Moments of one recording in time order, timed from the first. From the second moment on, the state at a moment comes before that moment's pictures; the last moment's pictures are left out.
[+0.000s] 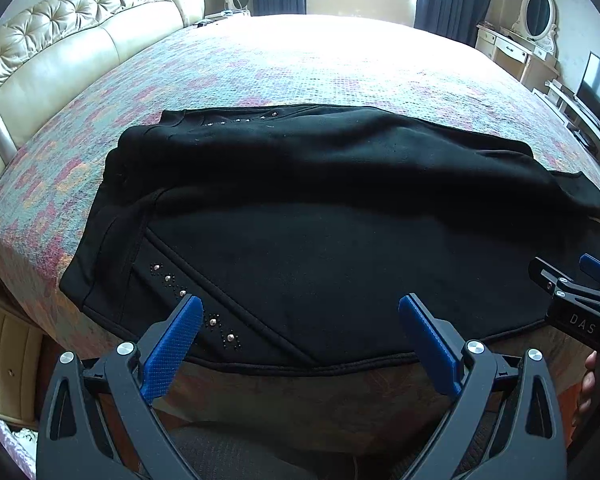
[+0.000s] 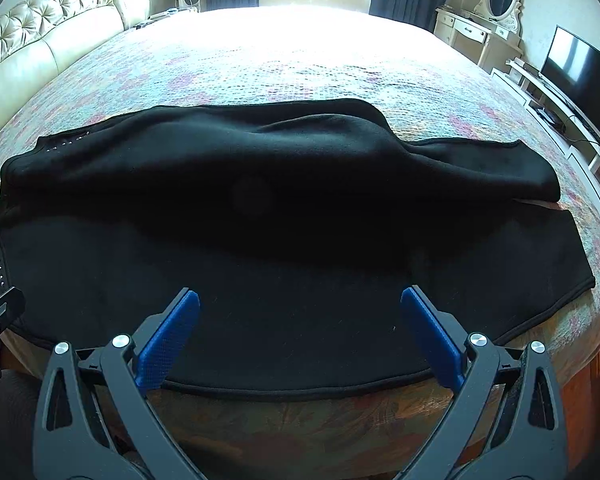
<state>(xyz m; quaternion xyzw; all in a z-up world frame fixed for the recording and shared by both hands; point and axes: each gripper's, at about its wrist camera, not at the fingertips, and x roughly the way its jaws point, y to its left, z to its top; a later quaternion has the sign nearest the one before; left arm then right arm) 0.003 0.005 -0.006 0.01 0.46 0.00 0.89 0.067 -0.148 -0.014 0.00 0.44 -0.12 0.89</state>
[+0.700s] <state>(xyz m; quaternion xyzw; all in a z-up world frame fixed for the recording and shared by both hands) 0.003 0.004 -0.005 0.00 0.47 -0.01 0.88 0.068 -0.146 -0.016 0.01 0.44 -0.12 0.89</state>
